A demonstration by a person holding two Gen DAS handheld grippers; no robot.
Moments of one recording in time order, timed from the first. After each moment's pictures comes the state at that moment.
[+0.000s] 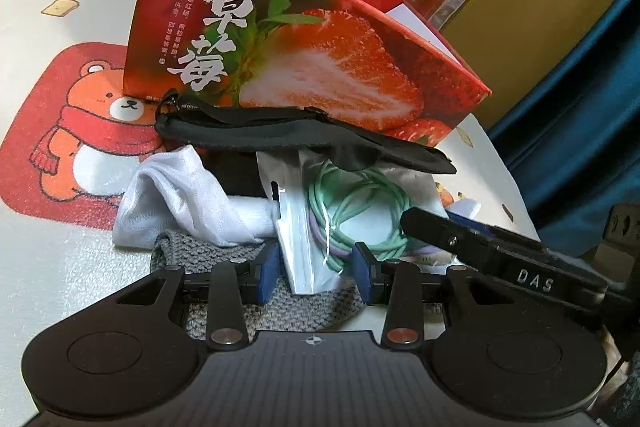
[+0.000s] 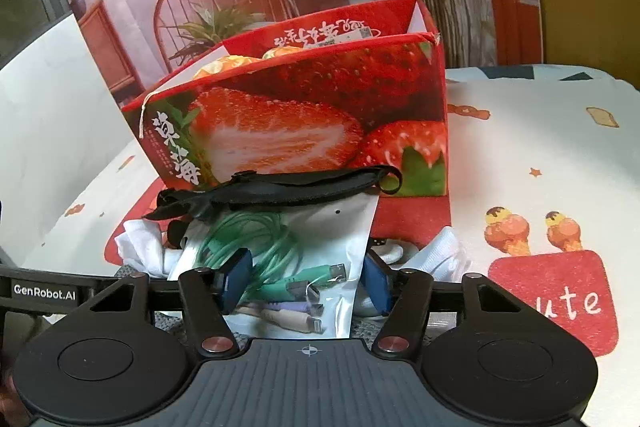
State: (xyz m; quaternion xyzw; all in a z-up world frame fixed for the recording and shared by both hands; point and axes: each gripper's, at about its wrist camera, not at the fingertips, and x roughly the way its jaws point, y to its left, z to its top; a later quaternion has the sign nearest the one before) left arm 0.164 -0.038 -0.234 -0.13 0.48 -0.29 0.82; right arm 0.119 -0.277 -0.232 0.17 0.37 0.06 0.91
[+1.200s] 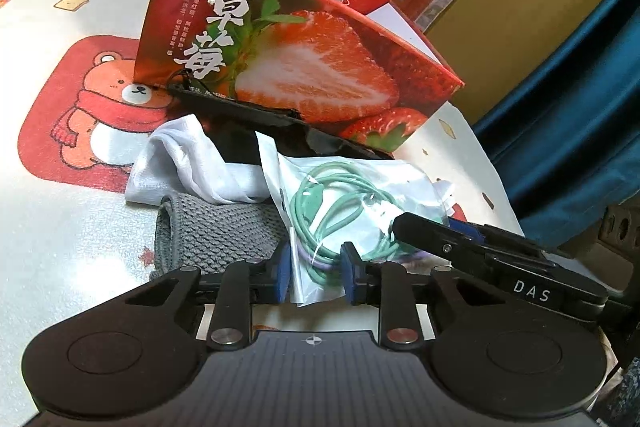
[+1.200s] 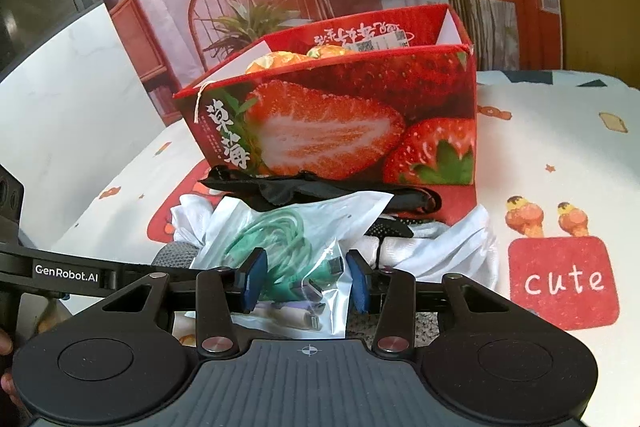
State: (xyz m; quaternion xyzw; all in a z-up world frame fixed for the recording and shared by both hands) left arm 0.140 -0.025 -0.217 -0.13 0.48 -0.30 0.81; right arm 0.087 -0.257 -0.210 0.16 0.37 0.10 0.91
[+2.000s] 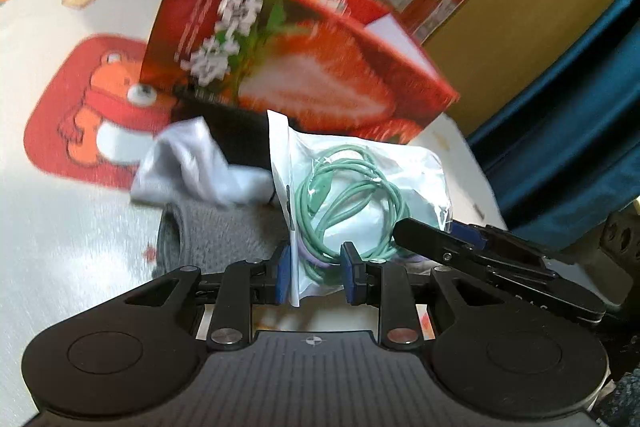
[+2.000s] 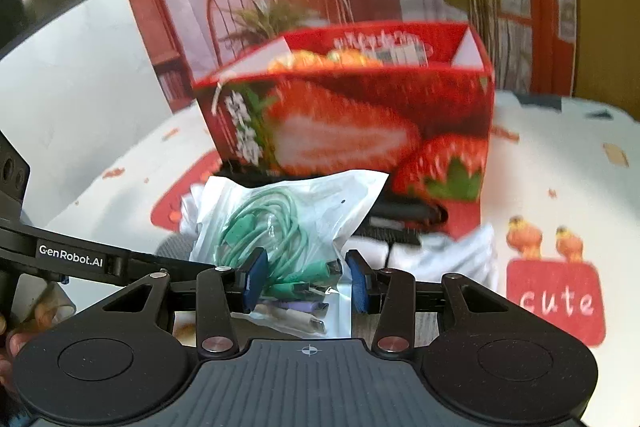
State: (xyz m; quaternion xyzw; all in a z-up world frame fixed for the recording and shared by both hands) left arm 0.141 -0.014 -0.208 -0.16 0.47 -0.30 0.82; right arm 0.085 -0.249 -0.196 0.11 0.36 0.12 0.92
